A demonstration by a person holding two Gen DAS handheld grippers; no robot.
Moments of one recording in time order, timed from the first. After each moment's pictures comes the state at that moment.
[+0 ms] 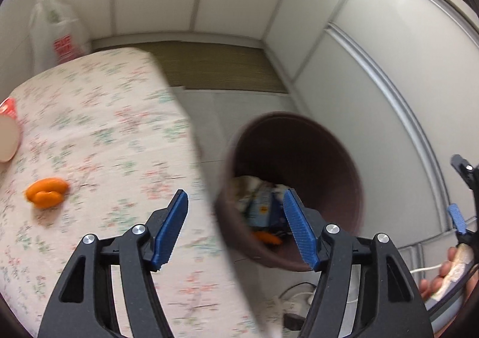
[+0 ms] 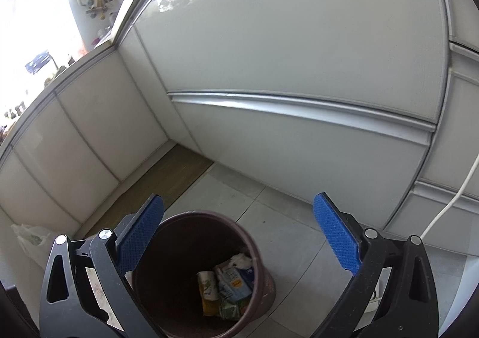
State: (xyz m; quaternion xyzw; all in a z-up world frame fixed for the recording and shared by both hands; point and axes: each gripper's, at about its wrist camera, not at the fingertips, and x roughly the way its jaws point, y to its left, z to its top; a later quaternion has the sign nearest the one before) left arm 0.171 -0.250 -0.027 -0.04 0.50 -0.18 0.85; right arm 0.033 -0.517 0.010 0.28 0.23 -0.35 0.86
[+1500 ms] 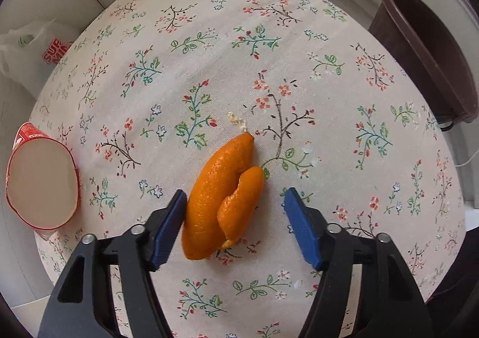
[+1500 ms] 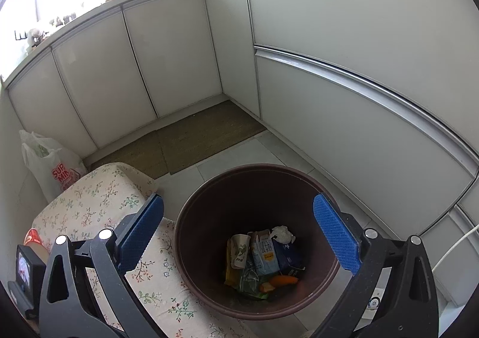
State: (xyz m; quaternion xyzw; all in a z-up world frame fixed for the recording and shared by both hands) left arm 0.251 -0.085 -0.131 0.23 0.60 -0.23 0.73; right arm 0.122 -0.397 0.007 0.16 0.32 -0.25 0.90
